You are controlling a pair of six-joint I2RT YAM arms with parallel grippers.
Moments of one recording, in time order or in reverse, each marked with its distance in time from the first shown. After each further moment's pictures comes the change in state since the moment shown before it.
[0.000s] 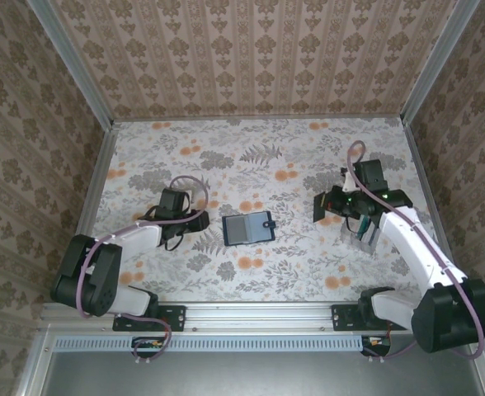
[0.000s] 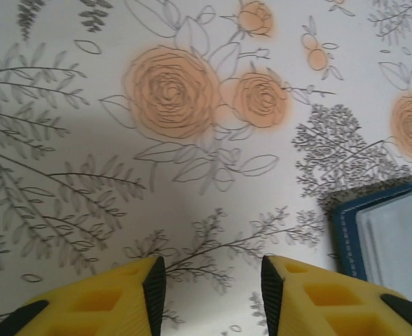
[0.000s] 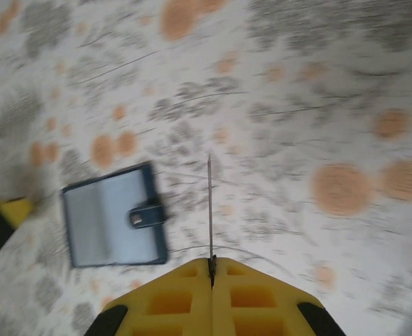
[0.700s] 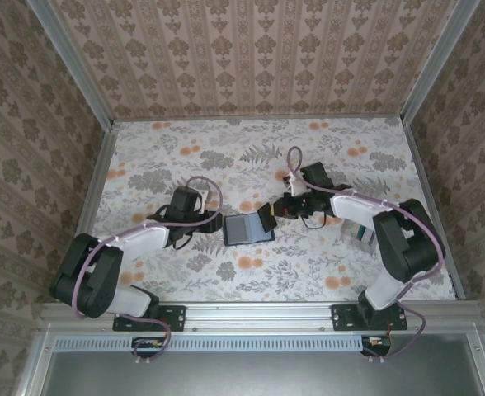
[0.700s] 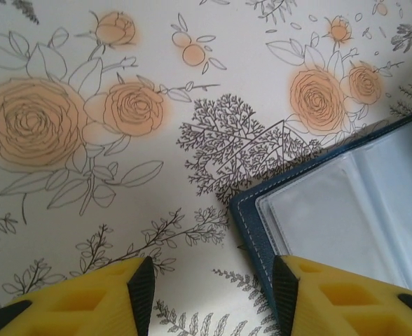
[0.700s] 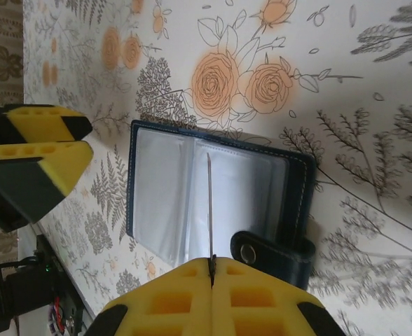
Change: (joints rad) left arm -0.121 -0.002 0.040 0.005 -0.010 0.079; right arm 0.238 0.502 0.012 0.470 -0.297 0.006
